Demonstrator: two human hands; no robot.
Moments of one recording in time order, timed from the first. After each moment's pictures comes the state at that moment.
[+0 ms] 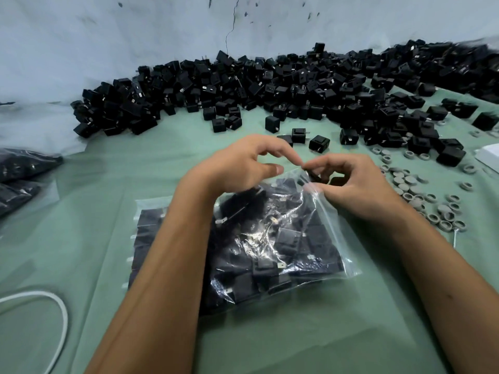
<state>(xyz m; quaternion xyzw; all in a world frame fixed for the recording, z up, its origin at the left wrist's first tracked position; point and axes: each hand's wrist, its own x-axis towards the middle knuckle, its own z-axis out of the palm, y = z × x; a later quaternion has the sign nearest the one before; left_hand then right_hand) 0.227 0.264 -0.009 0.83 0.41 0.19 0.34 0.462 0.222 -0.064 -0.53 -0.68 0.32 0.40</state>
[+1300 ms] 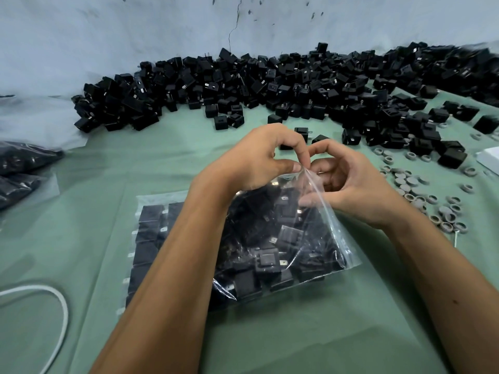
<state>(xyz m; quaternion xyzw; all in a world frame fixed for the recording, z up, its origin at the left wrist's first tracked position) 0.243 0.261 -0.007 0.85 0.38 0.23 0.29 0.445 0.212 -0.050 -0.39 -0.66 0.48 0.43</state>
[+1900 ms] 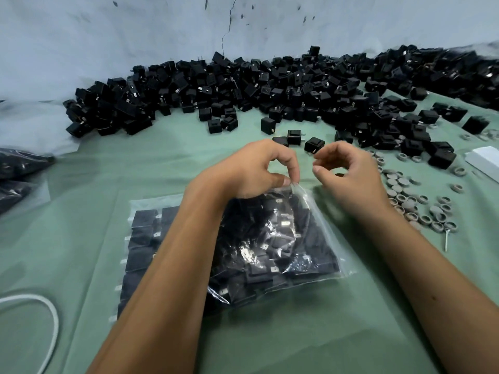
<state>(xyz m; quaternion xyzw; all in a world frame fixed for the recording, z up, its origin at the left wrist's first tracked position) 0.243 0.266 -0.017 0.85 0.39 0.16 0.32 0.451 0.233 -0.075 -0.59 -0.61 0.21 0.48</state>
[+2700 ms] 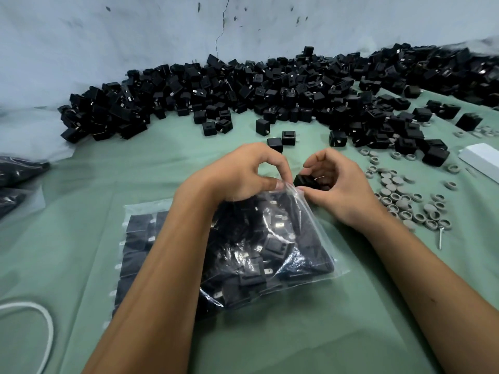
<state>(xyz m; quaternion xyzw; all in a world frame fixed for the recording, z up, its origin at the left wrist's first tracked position) 0.240 0.266 -0.016 0.85 0.39 0.16 0.32 0.456 0.222 -0.075 -0.55 -0.66 0.27 0.44</state>
